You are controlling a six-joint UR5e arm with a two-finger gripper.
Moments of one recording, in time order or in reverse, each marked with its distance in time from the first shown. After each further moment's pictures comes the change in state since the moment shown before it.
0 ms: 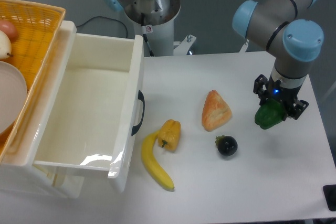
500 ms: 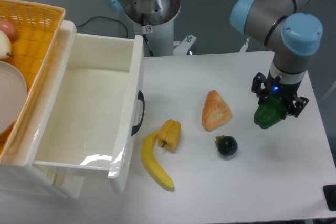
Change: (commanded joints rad) arm -0.031 0.081 -0.002 -0.017 -0.087 -0.182
